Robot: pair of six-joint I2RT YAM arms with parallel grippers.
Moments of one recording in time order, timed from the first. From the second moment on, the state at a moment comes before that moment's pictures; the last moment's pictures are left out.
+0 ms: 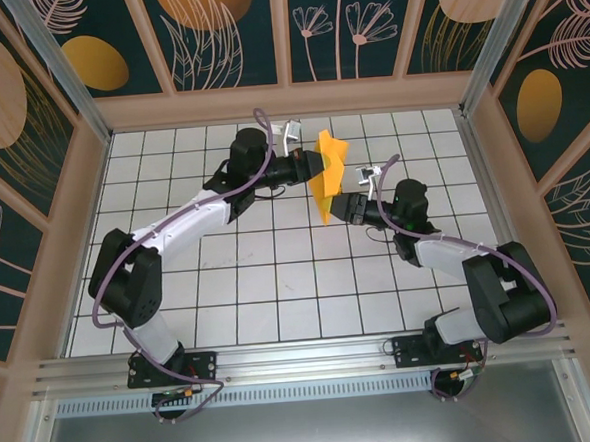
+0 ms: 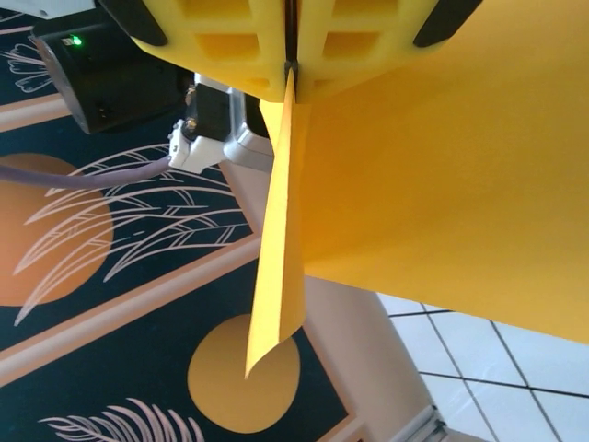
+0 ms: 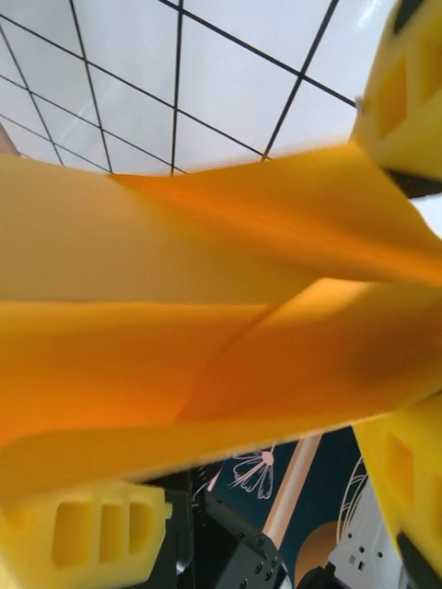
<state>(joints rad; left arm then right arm) -0.62 1.72 1.29 0.22 0.65 -0.88 0.34 1.39 0.50 0.83 -0.91 0.93</state>
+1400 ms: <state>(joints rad) -0.61 0.86 0.94 -0.23 -0.35 -0.62 1.01 2.14 1.50 -1.16 0.73 0.68</state>
